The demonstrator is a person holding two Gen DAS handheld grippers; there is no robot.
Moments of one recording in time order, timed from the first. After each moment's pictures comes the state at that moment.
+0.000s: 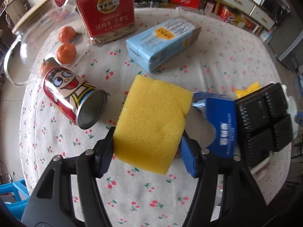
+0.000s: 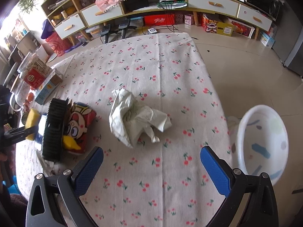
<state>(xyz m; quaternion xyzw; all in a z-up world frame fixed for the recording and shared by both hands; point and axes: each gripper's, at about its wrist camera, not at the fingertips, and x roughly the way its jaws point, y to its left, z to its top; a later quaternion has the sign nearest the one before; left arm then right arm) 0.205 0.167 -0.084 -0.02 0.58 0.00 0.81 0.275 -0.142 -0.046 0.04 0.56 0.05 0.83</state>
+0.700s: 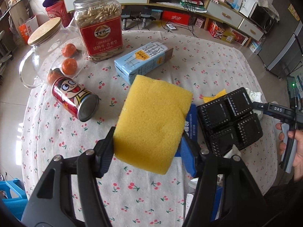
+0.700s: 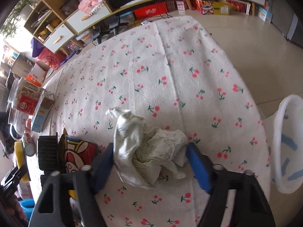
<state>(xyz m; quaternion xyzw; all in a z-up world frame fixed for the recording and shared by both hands) 0.161 0.153 -0.040 -0.05 0.53 -0.02 0.85 0.323 -0.130 -0.086 0.13 0.58 0.04 0.80</state>
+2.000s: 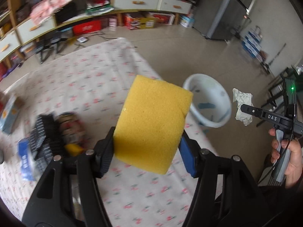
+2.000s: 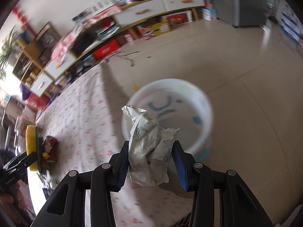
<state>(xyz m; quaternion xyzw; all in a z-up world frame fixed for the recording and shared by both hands) 0.161 -0.139 -0.008 0.03 0.50 -0.25 0.83 0.148 -0.383 -0.020 0.22 0.49 -0.08 0.84</state>
